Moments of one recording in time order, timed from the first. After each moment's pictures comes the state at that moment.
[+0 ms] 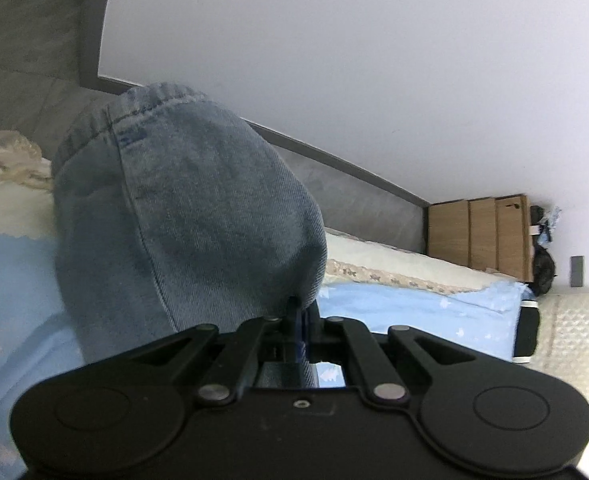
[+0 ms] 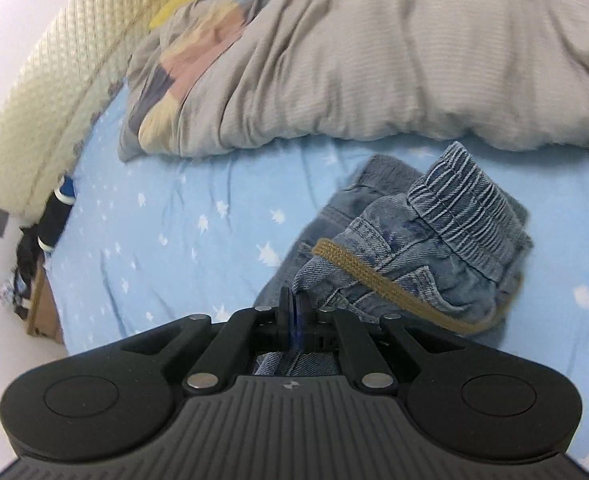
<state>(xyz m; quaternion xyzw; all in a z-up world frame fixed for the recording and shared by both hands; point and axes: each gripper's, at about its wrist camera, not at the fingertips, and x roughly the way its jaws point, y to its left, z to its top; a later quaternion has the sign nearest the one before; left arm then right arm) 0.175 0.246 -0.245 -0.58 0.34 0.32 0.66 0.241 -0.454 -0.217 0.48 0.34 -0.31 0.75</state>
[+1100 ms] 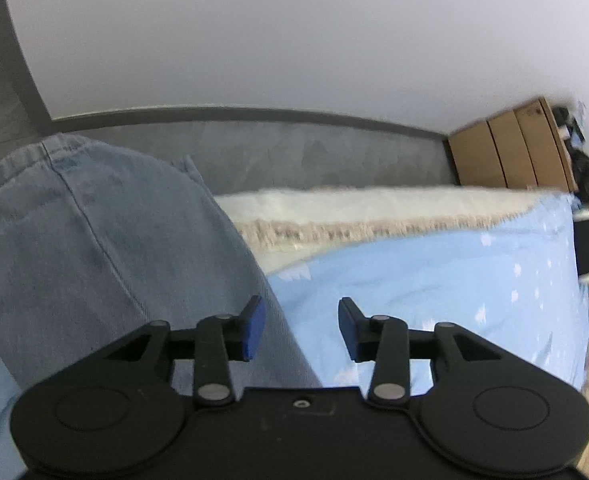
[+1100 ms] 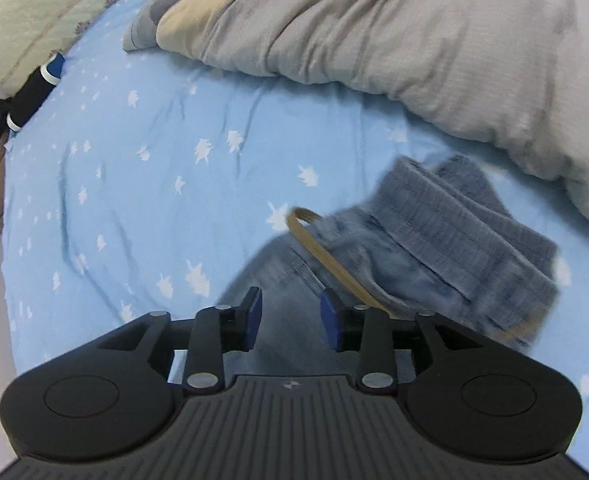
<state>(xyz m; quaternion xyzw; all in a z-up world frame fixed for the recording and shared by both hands) 0.283 0.213 -0.283 -0.47 0.45 0.28 0.71 0.303 -0.437 -0.240 0.36 0.47 -0.27 0.77</state>
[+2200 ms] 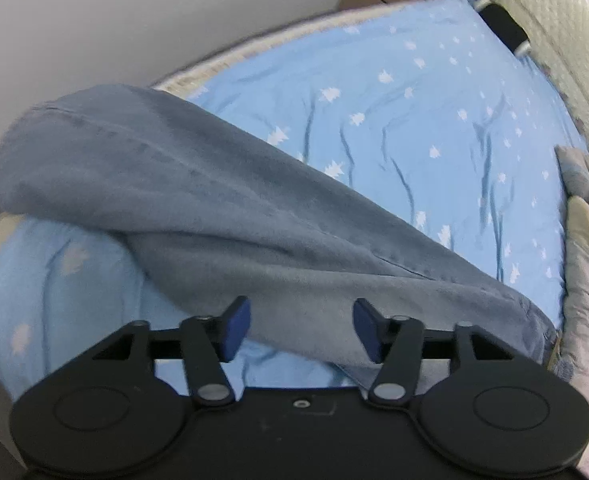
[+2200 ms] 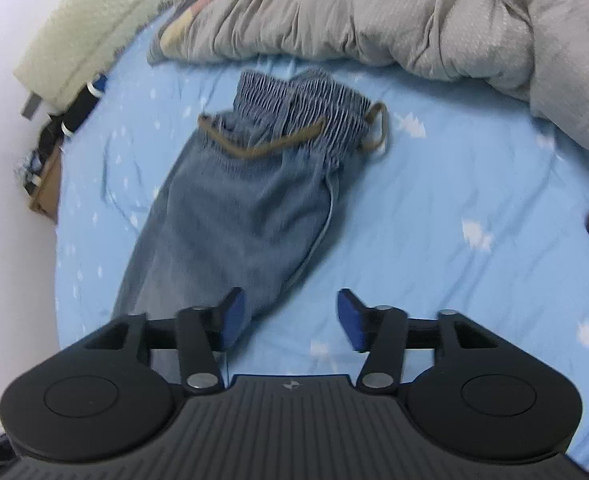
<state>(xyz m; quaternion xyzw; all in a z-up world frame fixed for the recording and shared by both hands) 0.189 0.017 -0.213 -0.26 0.55 0.15 0.78 0.056 -0.440 -0.258 0.42 0.40 -0.20 0.79</state>
